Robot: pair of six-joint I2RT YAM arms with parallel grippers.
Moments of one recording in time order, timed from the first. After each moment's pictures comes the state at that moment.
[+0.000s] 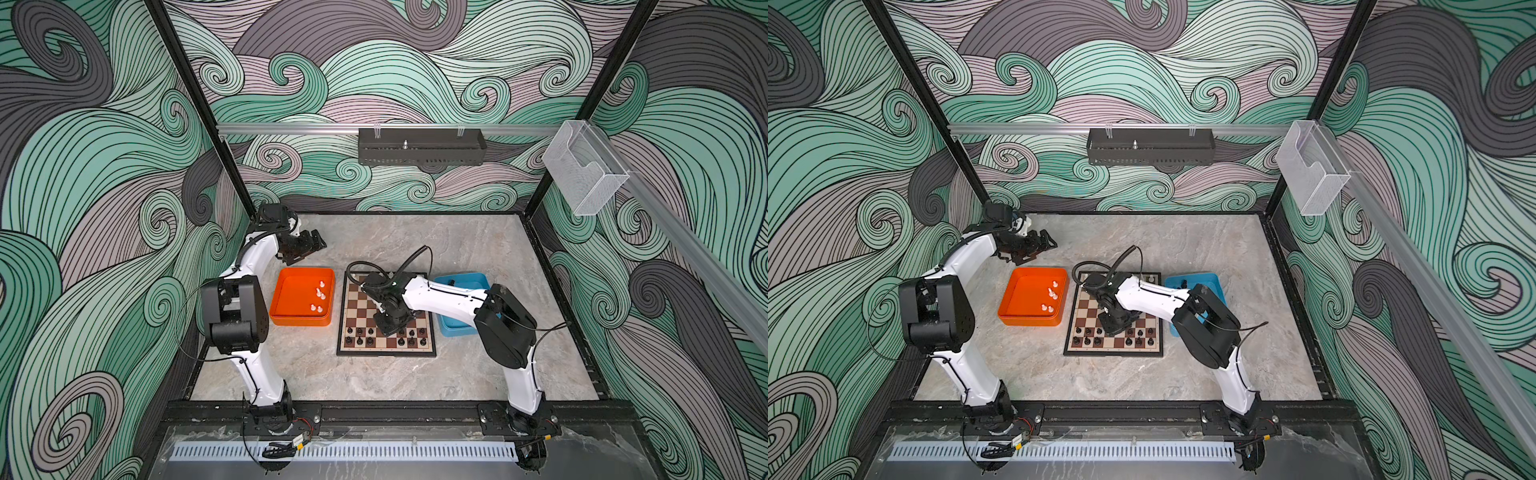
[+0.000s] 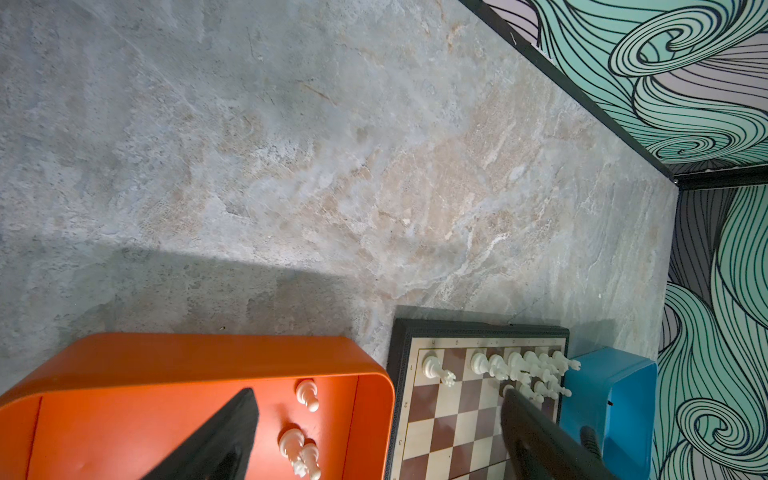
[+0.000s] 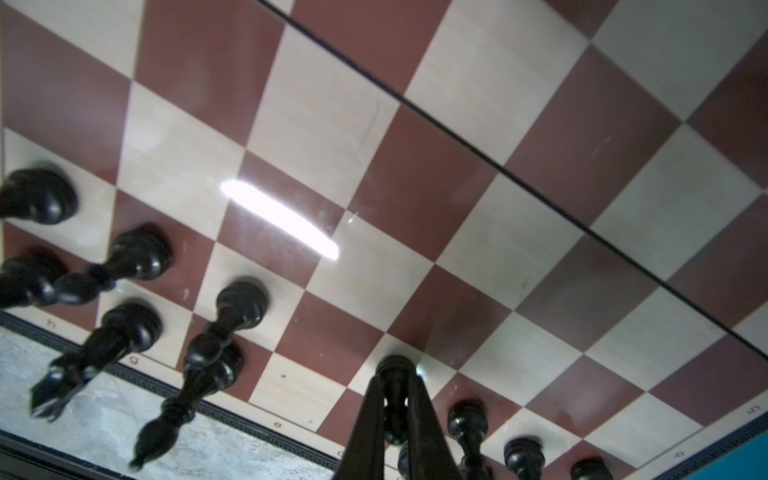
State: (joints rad) left arm 0.08 1.83 1.49 -0.73 0.42 -0.31; right arm 0.95 2.03 1.51 -0.96 -0.03 0.38
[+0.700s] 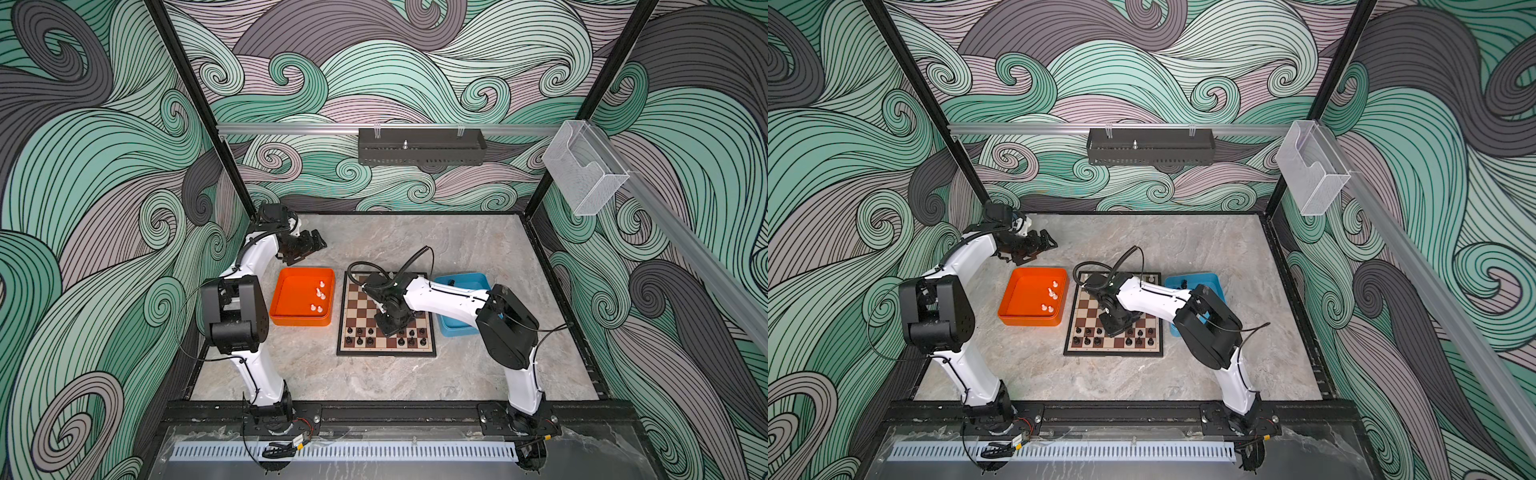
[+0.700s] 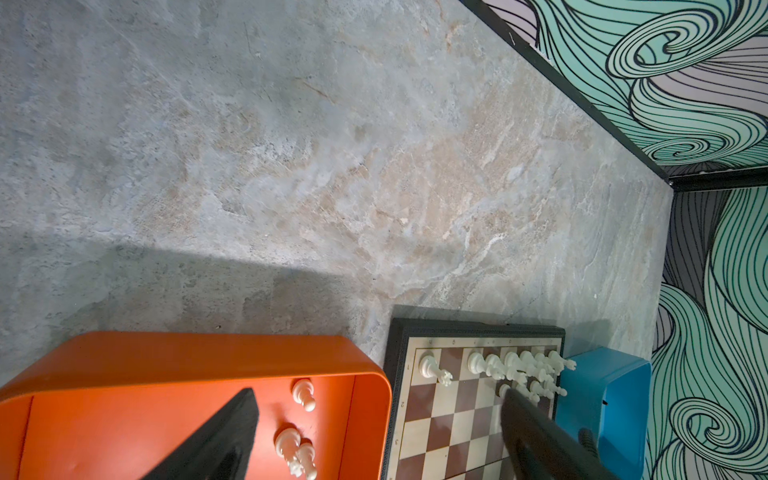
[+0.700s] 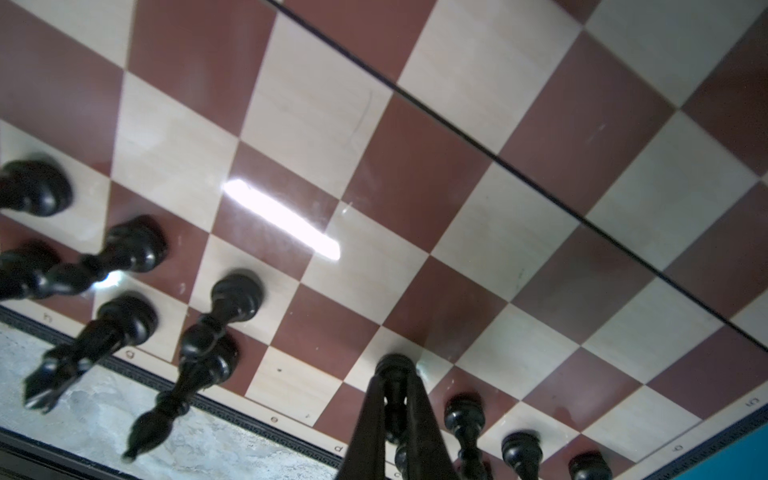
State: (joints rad) left arm 0.08 1.83 1.49 -0.73 0.42 -0.32; right arm 0.95 2.02 1.50 -0.96 -0.03 0.38
